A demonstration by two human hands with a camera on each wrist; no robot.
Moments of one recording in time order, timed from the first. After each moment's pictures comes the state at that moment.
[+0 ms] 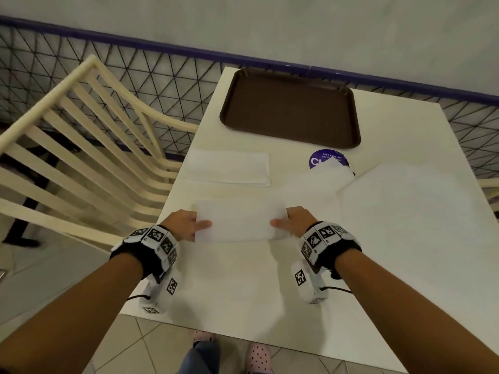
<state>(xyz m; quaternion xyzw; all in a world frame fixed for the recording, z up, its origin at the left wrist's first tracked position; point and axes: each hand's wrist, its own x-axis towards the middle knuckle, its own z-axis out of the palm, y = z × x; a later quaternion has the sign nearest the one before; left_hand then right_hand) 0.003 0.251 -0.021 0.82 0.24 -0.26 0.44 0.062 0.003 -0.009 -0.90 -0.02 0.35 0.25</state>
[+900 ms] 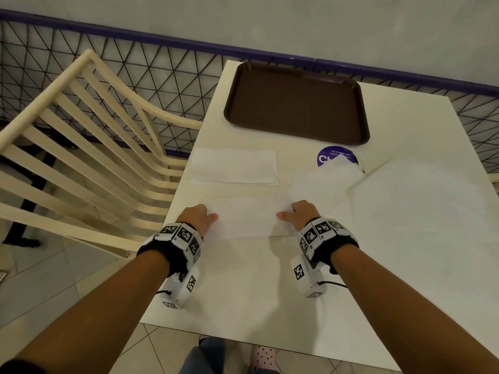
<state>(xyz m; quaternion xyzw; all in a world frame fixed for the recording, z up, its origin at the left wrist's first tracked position) 0.019 0.241 -0.023 0.89 0.24 -0.26 0.30 0.080 0.020 -0.034 -0.92 0.08 0.30 0.23</state>
